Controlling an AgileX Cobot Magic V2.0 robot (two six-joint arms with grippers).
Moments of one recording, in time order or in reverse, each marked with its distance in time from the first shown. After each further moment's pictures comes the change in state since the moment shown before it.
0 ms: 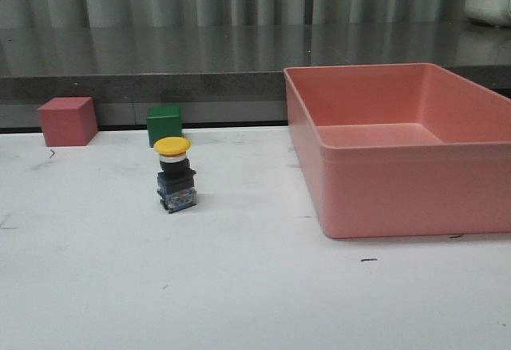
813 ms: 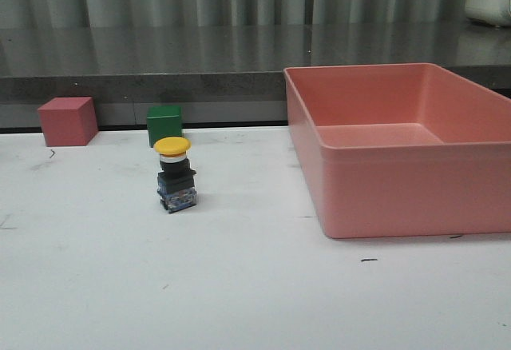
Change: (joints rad) left arm 0.000 0.000 0.000 0.000 -0.005 0.000; right arm 0.000 0.000 0.000 0.000 0.000 0.000
